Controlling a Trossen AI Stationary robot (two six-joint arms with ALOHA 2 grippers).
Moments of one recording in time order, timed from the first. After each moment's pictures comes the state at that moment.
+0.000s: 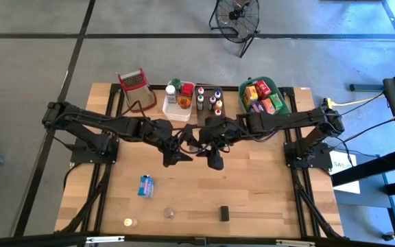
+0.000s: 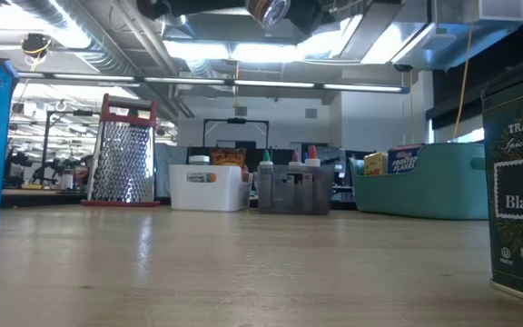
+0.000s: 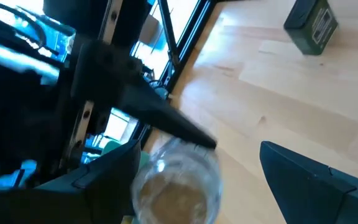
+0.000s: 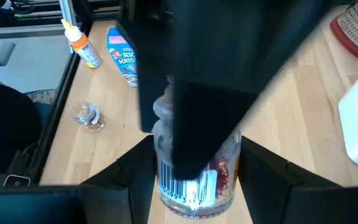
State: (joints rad) left arm -0.11 1.36 1.09 -0.18 0.04 1.01; right arm 0.12 1.67 1.55 -0.61 -0.06 0.14
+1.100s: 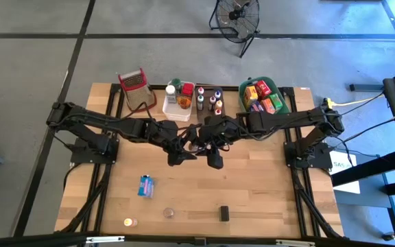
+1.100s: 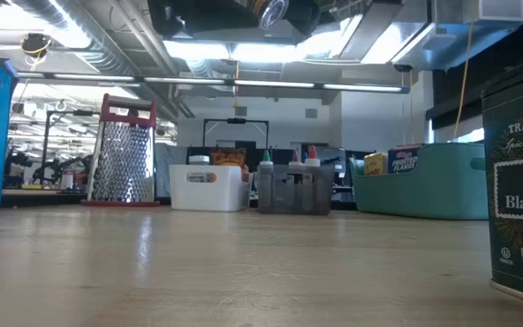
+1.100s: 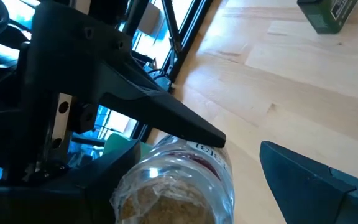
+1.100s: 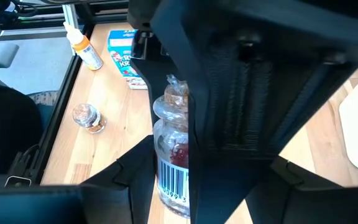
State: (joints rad) left arm -0.10 1.42 1.09 -0.14 0.01 1.05; right arm 0.12 1.67 1.55 -0.60 -0.08 0.13
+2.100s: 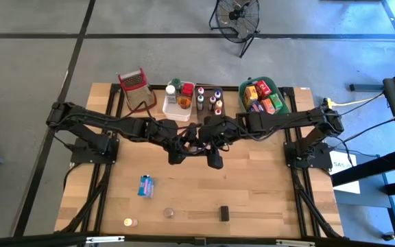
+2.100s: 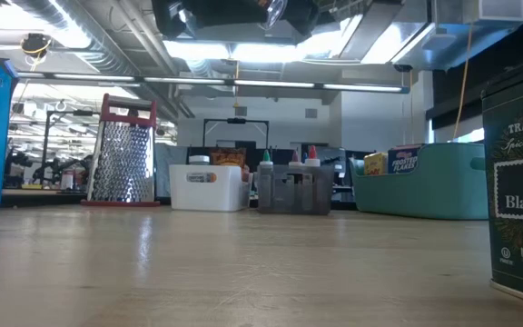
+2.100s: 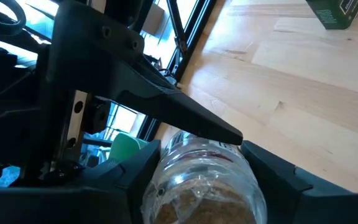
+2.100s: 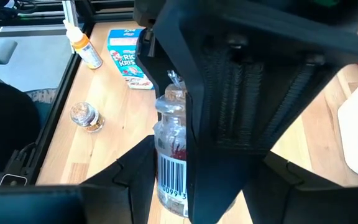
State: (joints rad) left arm -0.09 1.42 1.09 -0.13 0.01 1.07; right arm 0.12 1.67 1.55 -0.59 -0.08 0.11
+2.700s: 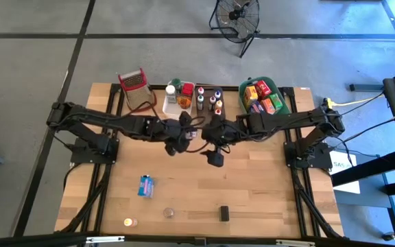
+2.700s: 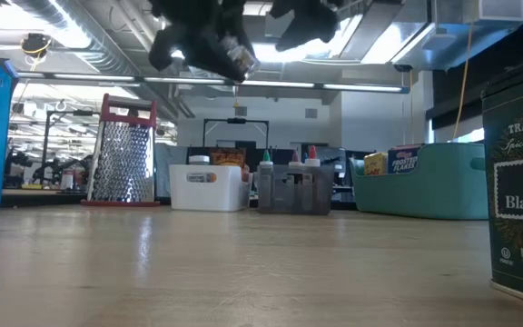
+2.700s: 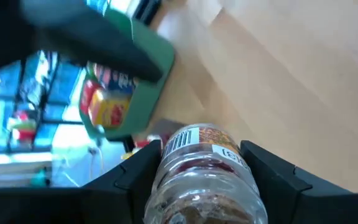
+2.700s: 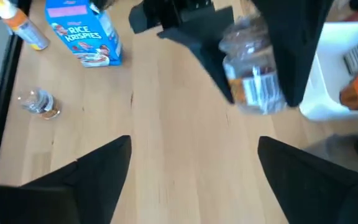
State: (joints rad) left arm -0.06 1.42 1.09 -0.33 -0.33 0.89; right arm 0.13 1.67 1.55 -0.73 0.09 0.20
